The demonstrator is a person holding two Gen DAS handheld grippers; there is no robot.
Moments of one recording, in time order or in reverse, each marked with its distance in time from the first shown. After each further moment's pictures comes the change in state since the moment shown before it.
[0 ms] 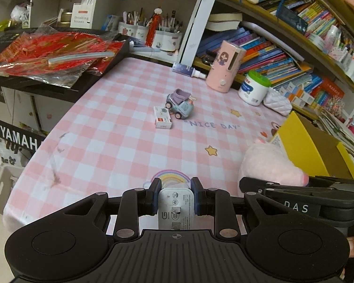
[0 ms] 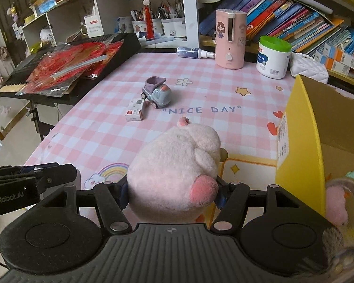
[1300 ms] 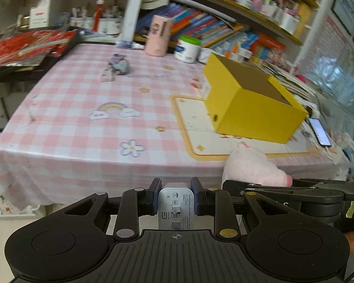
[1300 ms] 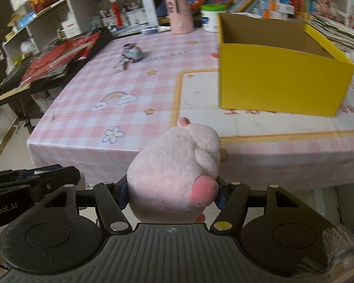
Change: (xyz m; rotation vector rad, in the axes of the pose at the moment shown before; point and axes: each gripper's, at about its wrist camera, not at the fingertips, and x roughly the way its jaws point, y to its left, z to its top) left arm -0.090 -0.056 -0.111 0.188 0.078 -0.182; right arm -0.127 -0.001 -0.153 0.223 0.020 -0.106
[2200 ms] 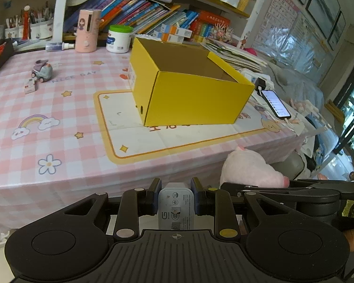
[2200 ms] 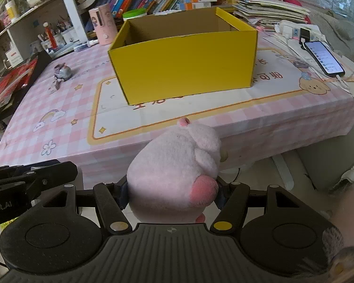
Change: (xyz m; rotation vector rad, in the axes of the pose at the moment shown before) left arm 0.040 -0.073 0.009 0.163 0.067 -0.191; right arm -0.039 -0.080 -0.023 0.196 -0.018 -0.191
